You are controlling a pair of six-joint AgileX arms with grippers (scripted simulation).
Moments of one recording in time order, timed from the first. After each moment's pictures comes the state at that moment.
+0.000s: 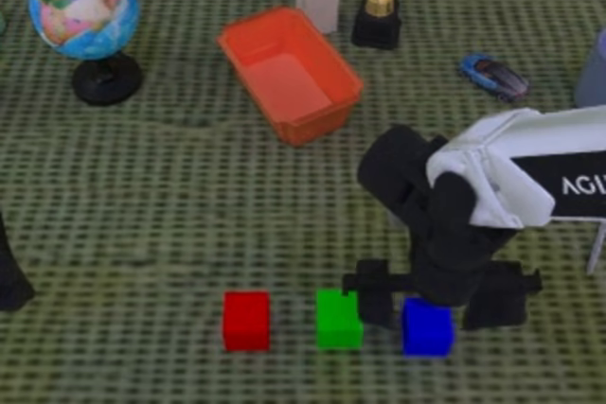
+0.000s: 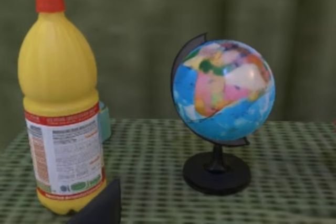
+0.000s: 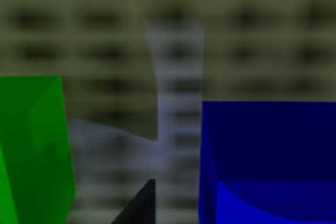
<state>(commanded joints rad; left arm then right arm) 0.02 0.00 0.00 0.00 0.00 0.00 0.71 1.93 1.10 -0.73 0.00 0.73</state>
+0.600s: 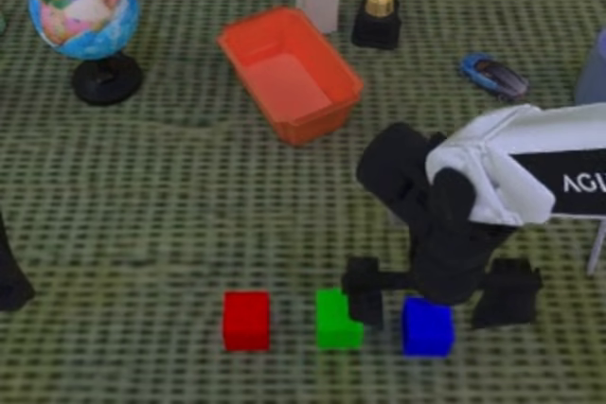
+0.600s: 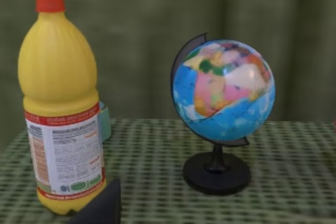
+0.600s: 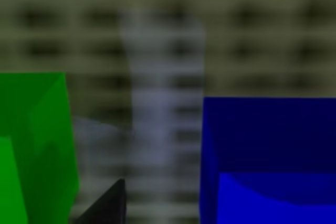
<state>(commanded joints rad) 0.02 0.00 0.00 0.00 0.00 0.00 0.71 1.92 1.11 -0.75 0.00 0.73</state>
